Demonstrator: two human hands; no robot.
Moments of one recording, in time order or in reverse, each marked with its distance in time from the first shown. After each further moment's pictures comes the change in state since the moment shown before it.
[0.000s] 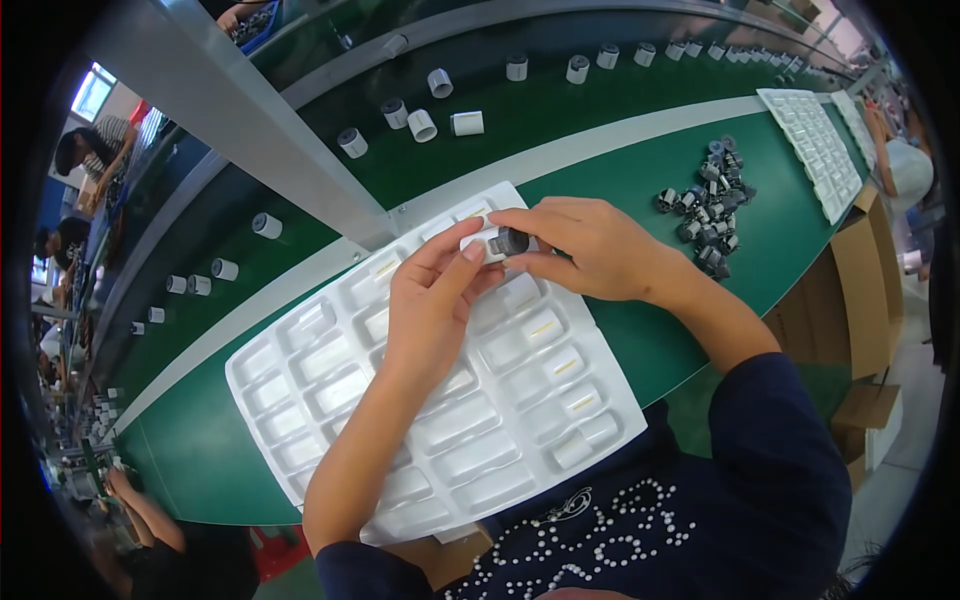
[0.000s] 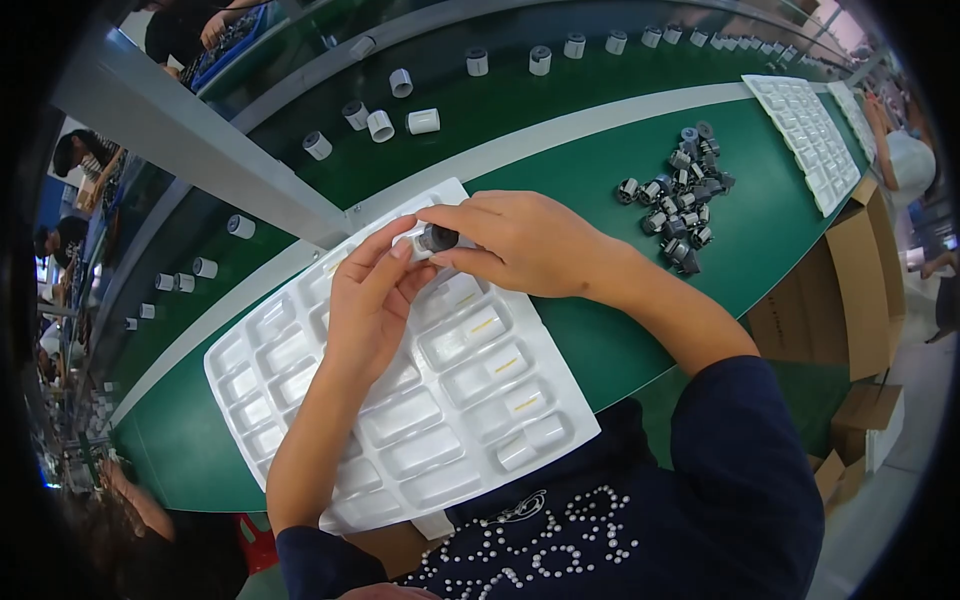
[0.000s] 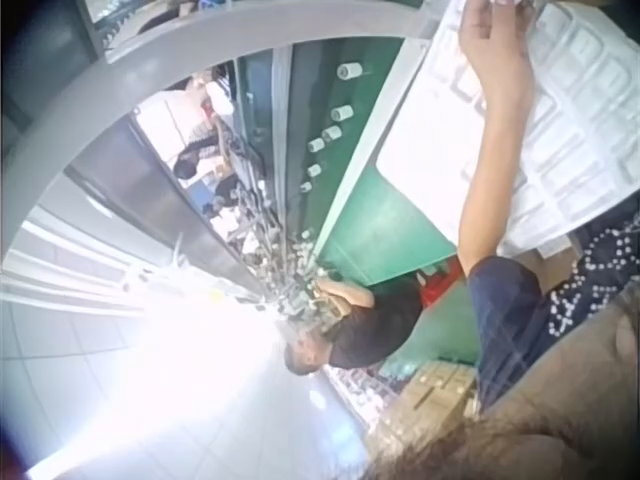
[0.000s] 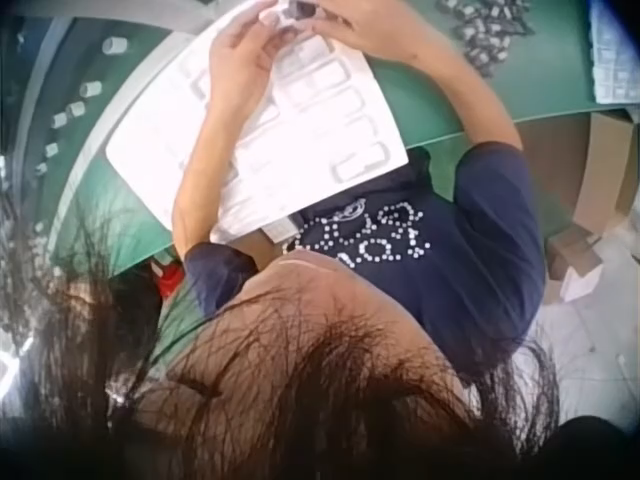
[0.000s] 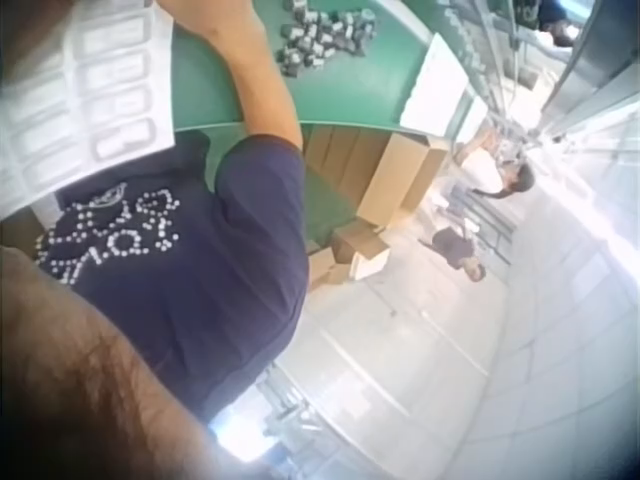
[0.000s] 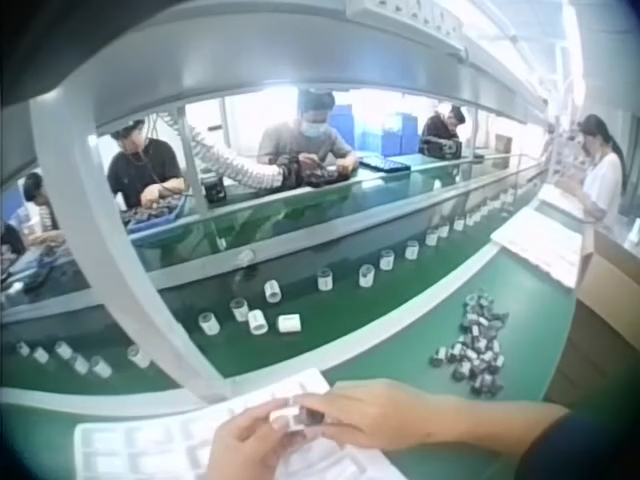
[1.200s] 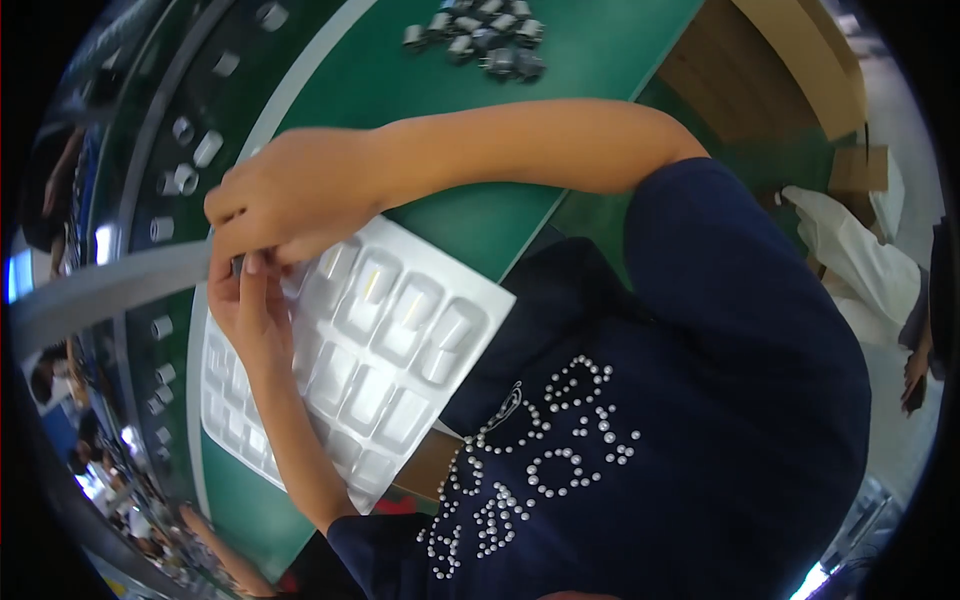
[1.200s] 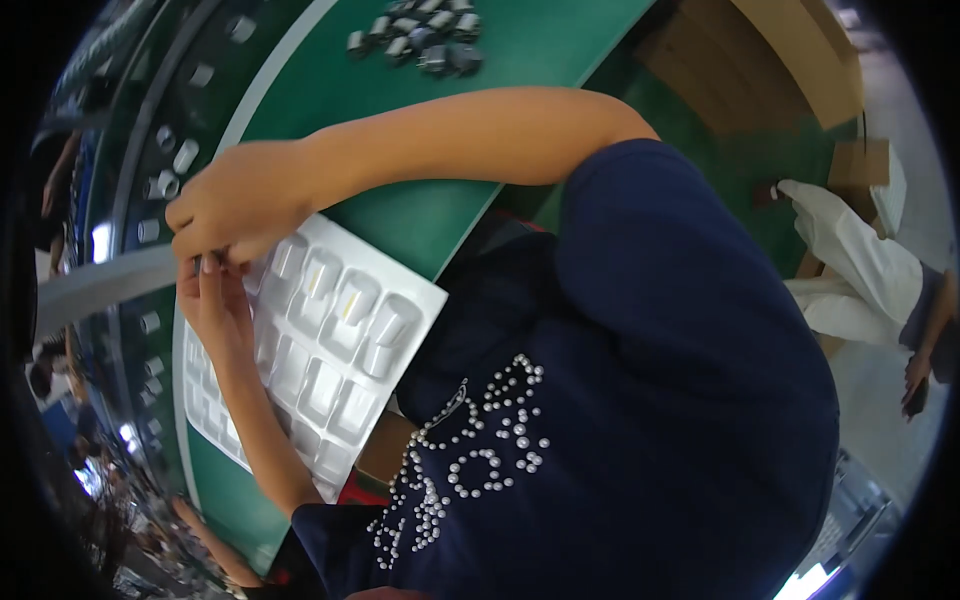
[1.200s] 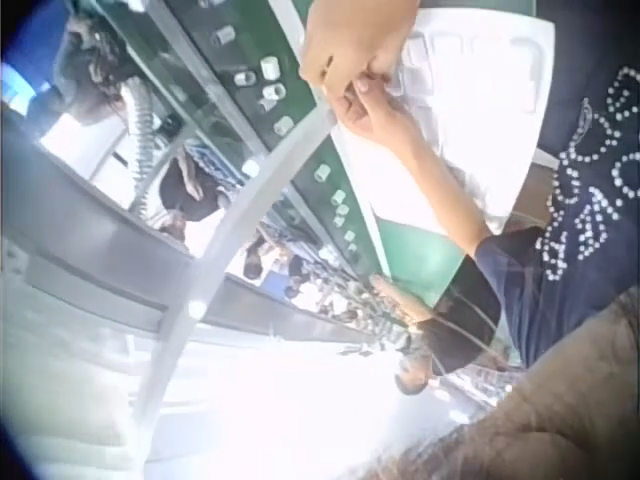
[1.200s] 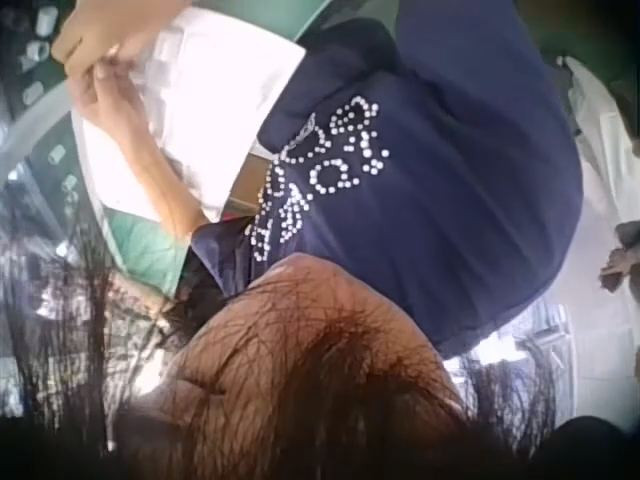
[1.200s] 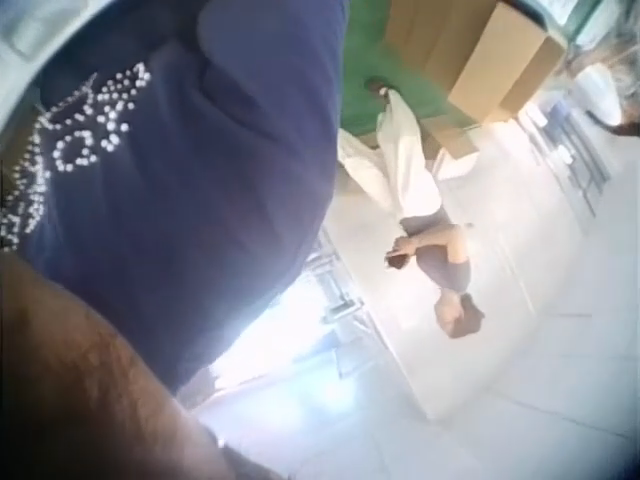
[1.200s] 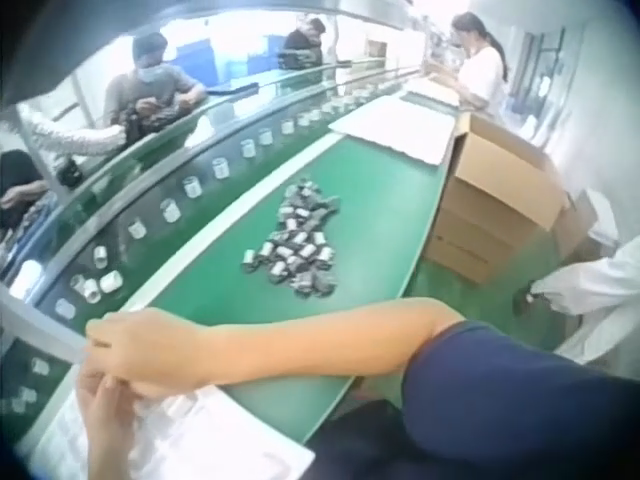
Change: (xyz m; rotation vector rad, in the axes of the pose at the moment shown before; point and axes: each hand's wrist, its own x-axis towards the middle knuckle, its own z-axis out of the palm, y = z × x) left_hand 0.007 -0.089 0.066 0.430 -0.173 0.177; right_hand -0.107 0.033 -0.039 -0.026 0.200 -0.217
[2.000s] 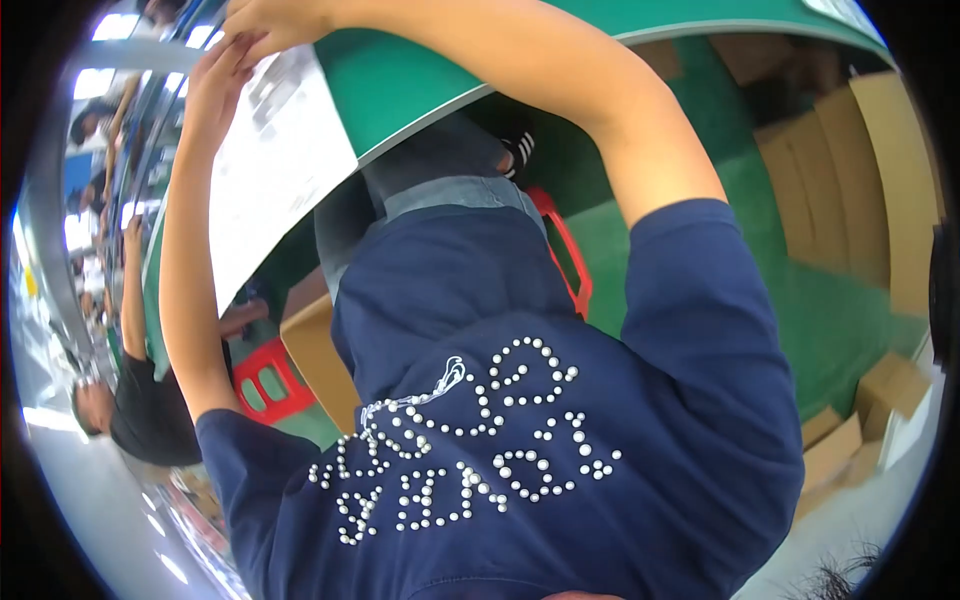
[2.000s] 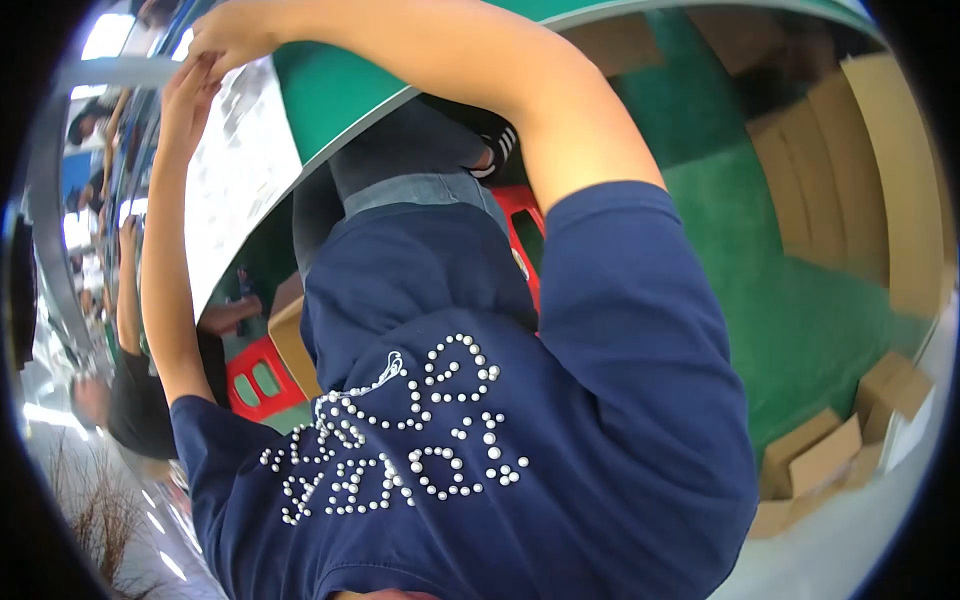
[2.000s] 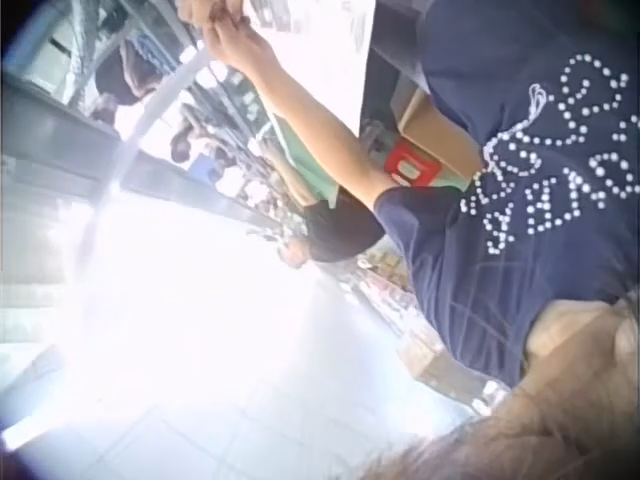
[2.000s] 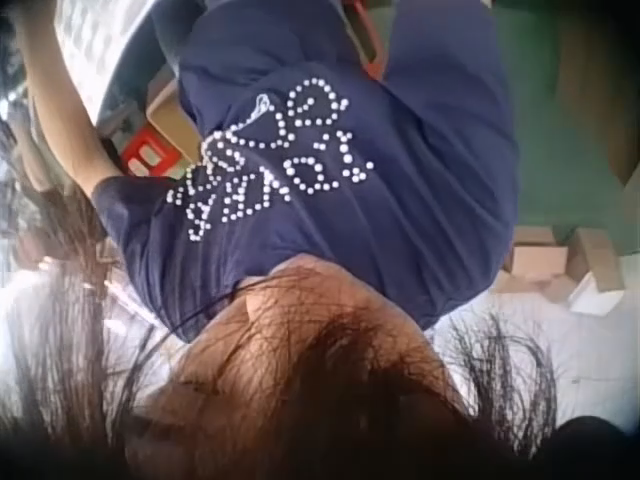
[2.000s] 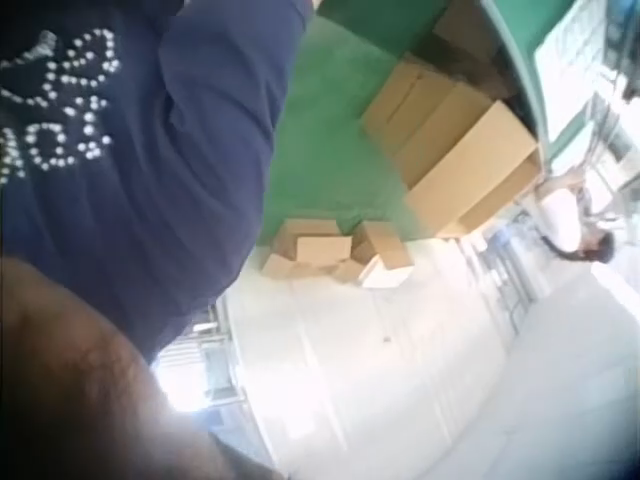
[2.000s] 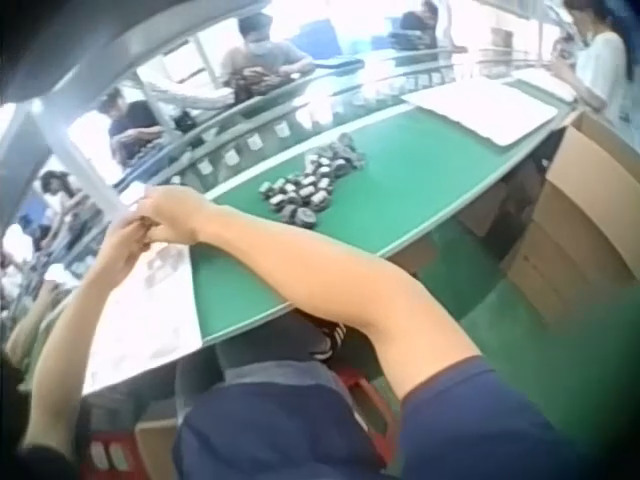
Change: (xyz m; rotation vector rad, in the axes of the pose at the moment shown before) left_hand -0.069 -0.024 0.139 0.578 0.146 0.022; right_hand -0.124 -0.036 -0.079 0.174 0.003 -0.335
